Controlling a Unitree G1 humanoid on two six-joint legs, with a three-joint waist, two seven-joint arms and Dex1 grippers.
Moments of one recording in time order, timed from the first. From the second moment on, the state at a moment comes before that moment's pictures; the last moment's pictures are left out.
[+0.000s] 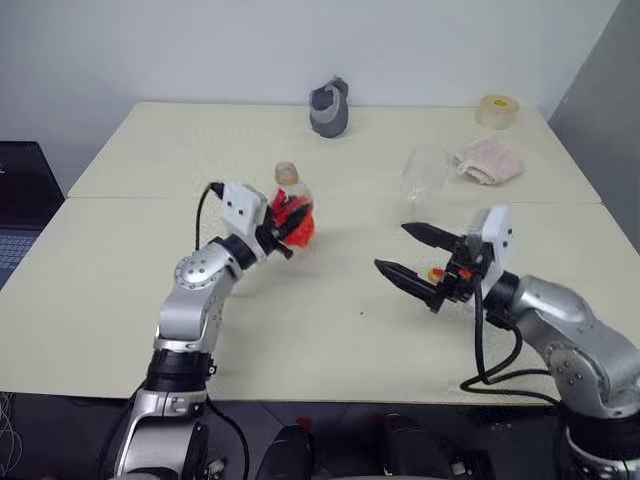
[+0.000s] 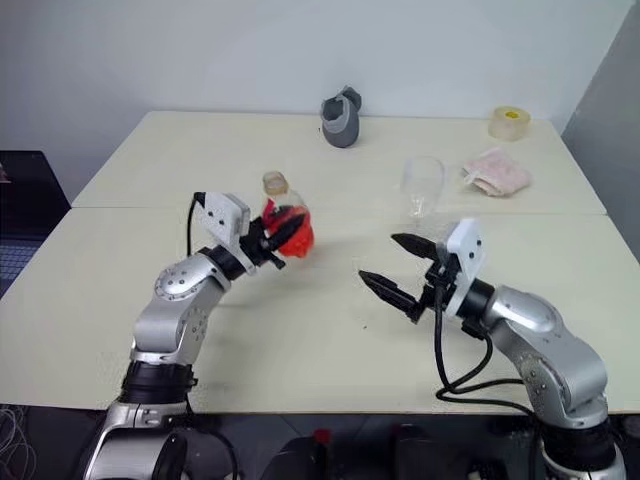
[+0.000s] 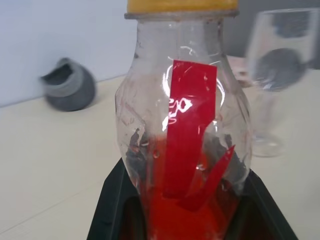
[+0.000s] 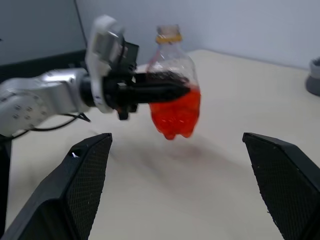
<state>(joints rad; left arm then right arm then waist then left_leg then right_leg) -0.52 0.37 0.07 0.14 -0.25 0.19 -0.54 -0.34 -0.46 -0.02 -0.58 0.66 0.71 0.60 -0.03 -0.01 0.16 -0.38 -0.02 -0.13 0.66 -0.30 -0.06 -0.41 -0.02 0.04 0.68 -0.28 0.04</state>
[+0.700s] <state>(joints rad) -0.65 0.35 0.21 0.61 -0.16 -0.12 -0.28 -0.45 -0.40 0.10 -0.45 0.61 0.67 0.62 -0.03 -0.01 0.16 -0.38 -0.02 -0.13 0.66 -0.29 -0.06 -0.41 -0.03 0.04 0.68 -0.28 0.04</state>
